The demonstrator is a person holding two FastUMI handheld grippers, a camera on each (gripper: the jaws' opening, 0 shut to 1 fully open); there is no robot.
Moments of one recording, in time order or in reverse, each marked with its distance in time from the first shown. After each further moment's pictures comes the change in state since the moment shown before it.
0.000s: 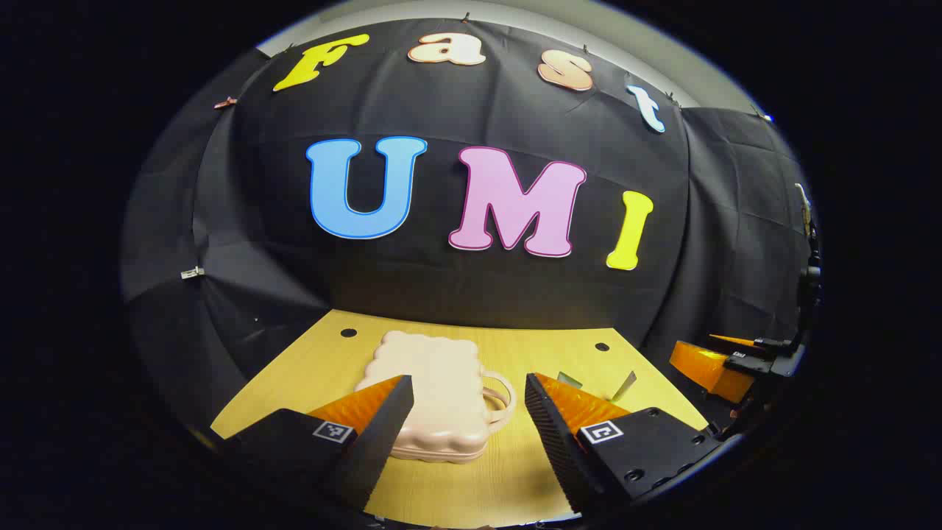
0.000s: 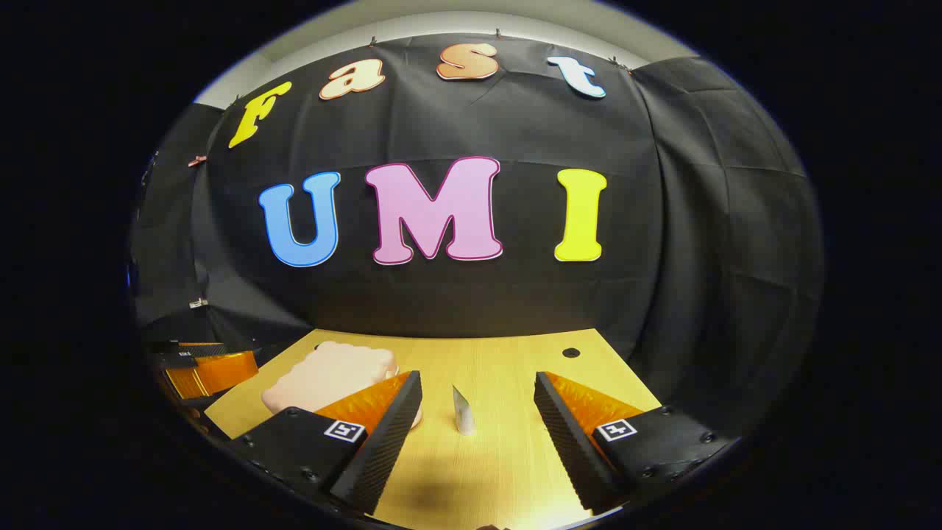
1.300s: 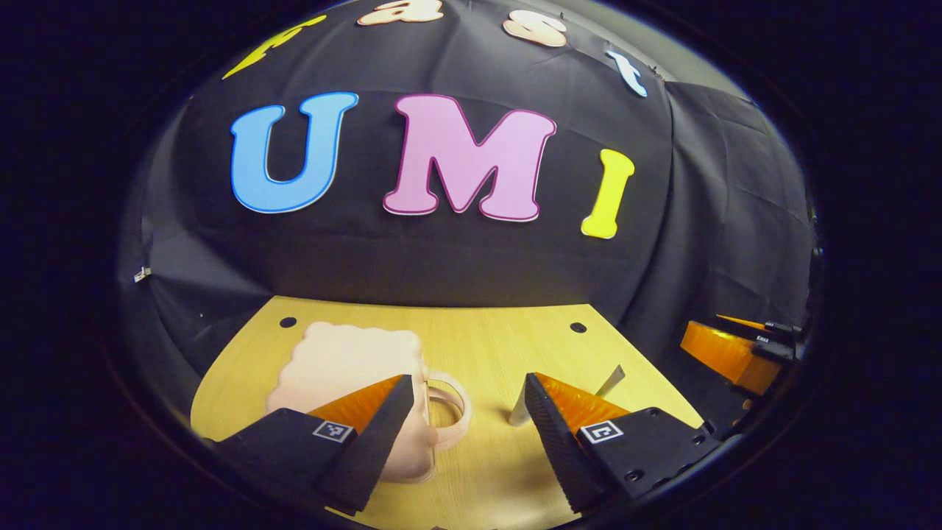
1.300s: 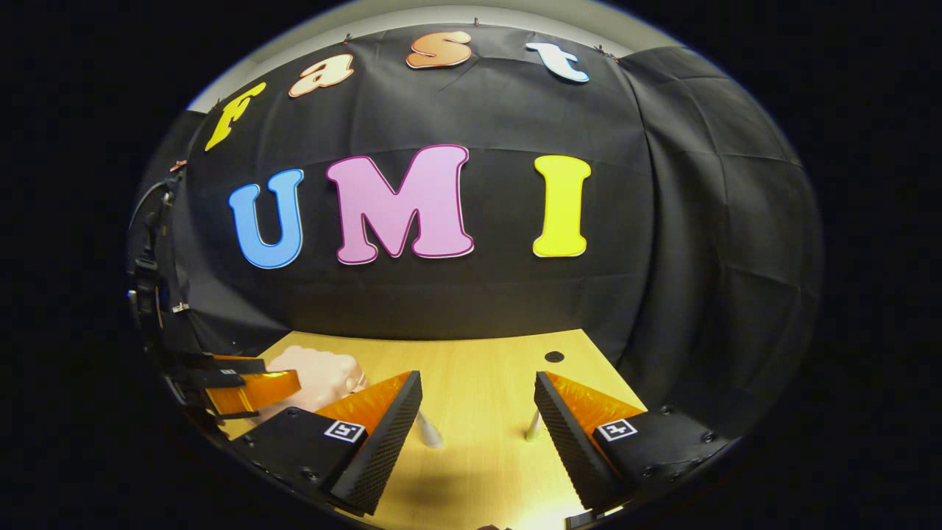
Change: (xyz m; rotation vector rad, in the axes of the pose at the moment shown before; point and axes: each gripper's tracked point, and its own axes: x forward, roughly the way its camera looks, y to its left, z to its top) left arm 0.131 -0.086 -0.036 0.043 0.160 -0.148; right arm 0.060 -0.063 0.004 0.016 0.020 -0.044
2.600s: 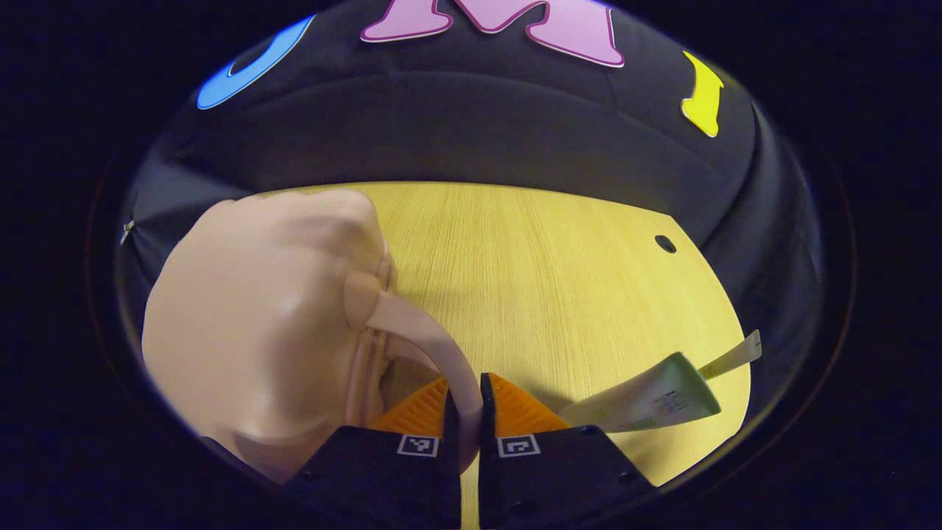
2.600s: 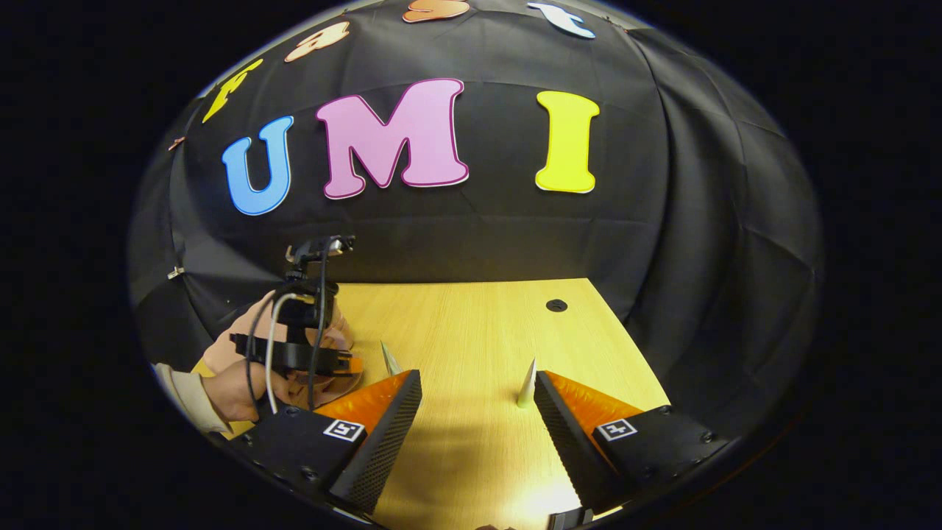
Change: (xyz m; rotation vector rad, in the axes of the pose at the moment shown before) left arm 0.187 0.029 -0.124 -0.088 0.391 0.164; right arm 0.028 -0.022 -0.085 -0.023 0.210 0.033
